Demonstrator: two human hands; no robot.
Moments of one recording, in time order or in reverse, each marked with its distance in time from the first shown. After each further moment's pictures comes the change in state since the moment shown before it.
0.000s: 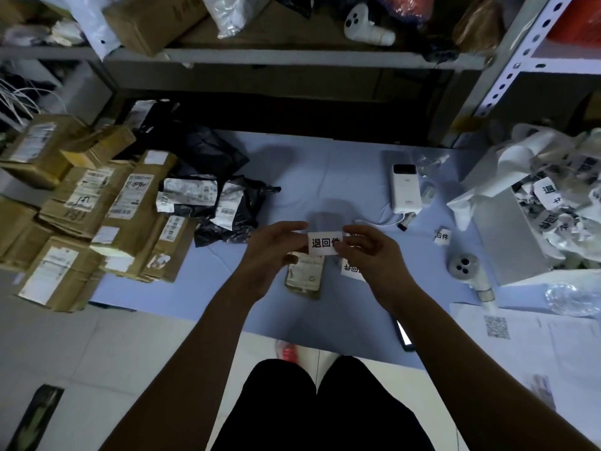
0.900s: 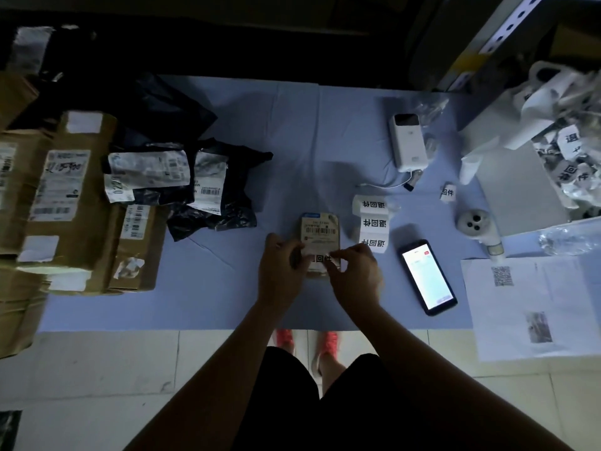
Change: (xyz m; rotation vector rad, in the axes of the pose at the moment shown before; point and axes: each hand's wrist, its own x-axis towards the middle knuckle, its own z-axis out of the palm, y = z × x) left_hand 0.036 -0.120 -0.062 0.853 0.110 0.279; right_hand 0.012 0.122 0.072 -1.137 0.451 0.134
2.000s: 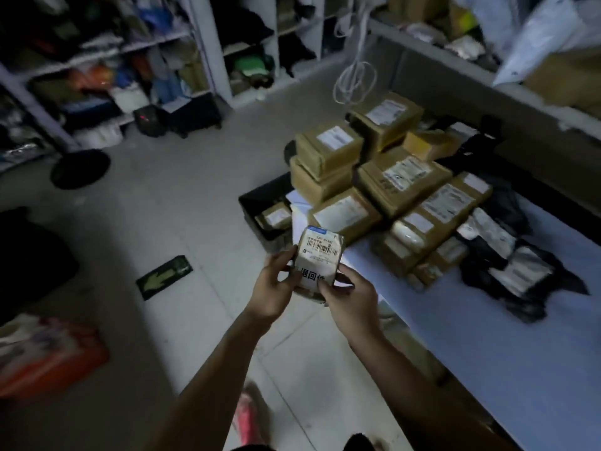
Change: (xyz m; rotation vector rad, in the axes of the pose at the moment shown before) left_hand -0.310 -0.175 -0.359 -0.503 0.755 -0.401; right_hand -0.320 -0.275 0.189 0.411 -0.578 -0.697
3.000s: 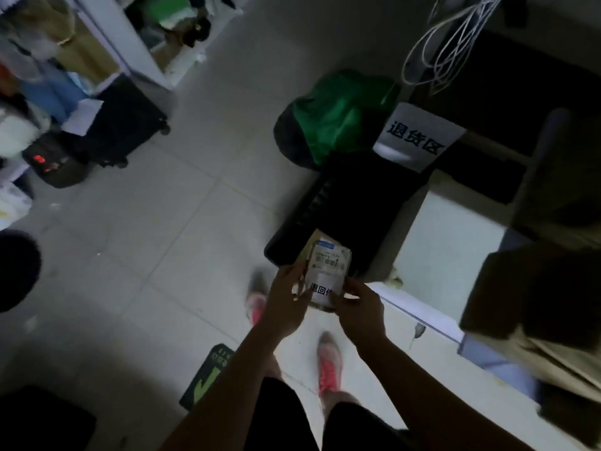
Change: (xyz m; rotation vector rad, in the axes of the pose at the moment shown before) left_hand 0.589 -0.141 -0.255 0.339 -0.490 -0.046; right_hand 0.446 -0.063 0.427 0.090 0.168 0.574
